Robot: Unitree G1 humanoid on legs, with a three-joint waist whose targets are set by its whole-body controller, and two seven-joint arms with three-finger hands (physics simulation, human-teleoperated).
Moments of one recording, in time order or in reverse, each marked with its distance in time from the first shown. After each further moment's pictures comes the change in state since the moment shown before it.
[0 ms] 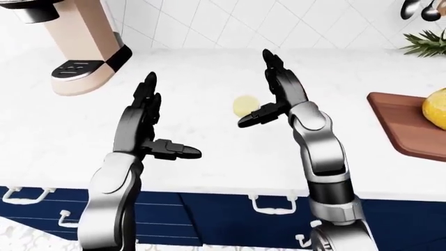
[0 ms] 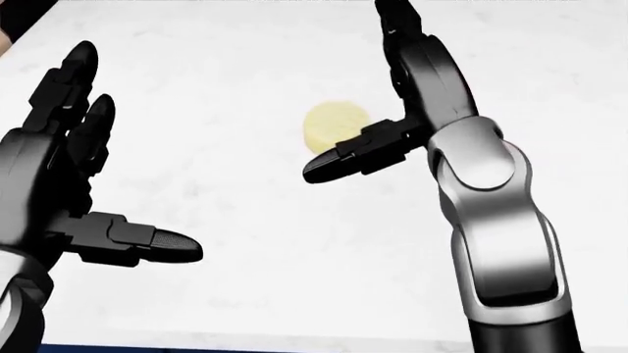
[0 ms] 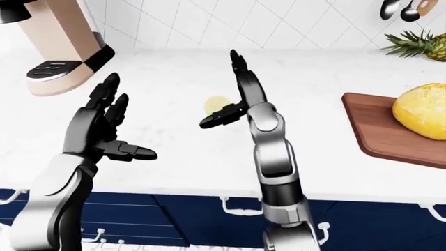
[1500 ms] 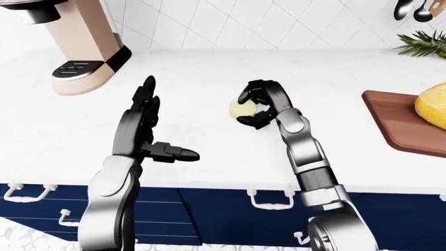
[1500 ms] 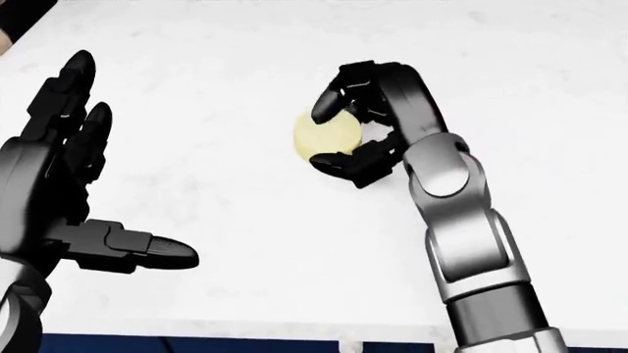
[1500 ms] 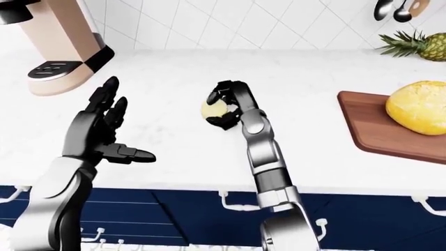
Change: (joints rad) left arm 0.027 -0.001 0.009 0.015 0.005 -0.032 -0.011; right arm -0.071 0.006 0.005 0.474 -0.125 -0.372 -0.077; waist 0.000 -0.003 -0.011
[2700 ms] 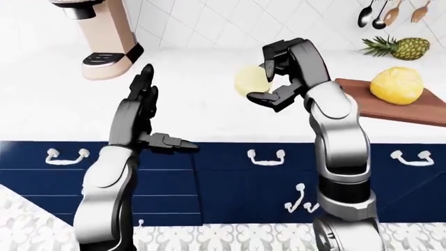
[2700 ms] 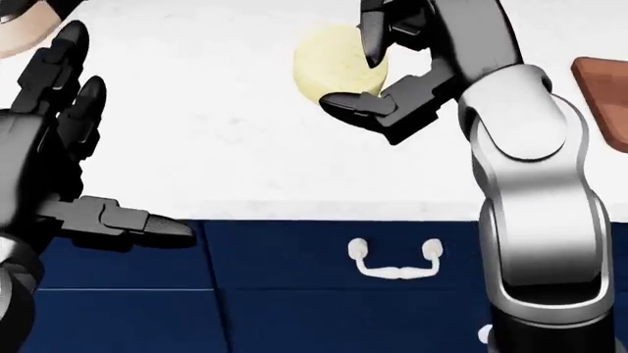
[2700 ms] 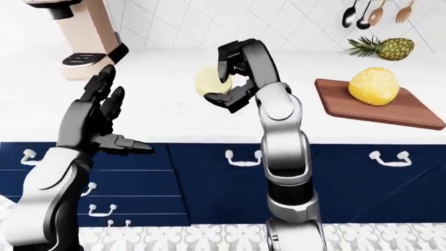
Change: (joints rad) left arm -0.076 0.023 0.002 -0.011 0.006 0.050 0.002; right arm -0.010 -0.046 -0.017 -0.668 0.040 0.471 0.155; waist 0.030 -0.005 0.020
